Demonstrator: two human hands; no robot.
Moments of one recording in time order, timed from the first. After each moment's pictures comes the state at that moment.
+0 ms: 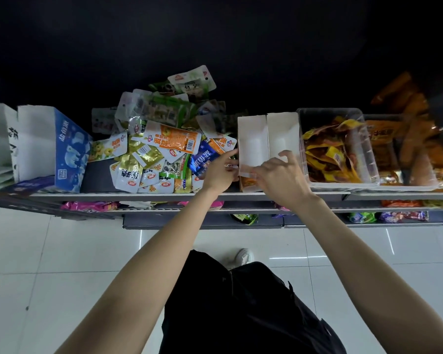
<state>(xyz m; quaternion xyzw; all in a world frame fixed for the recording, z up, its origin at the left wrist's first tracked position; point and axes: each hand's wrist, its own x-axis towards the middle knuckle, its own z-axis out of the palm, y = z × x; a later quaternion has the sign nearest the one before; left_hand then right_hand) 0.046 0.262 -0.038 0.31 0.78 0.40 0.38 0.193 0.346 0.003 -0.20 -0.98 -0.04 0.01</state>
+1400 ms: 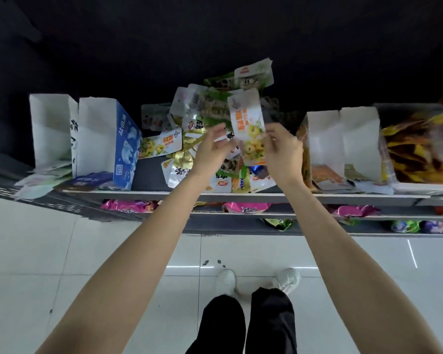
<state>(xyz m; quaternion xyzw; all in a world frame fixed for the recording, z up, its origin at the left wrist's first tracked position) -0.089 0.172 -0.007 0.22 0.73 0.54 0.37 0.036 0.260 -0.006 -0.40 -0.80 0.33 0.30</state>
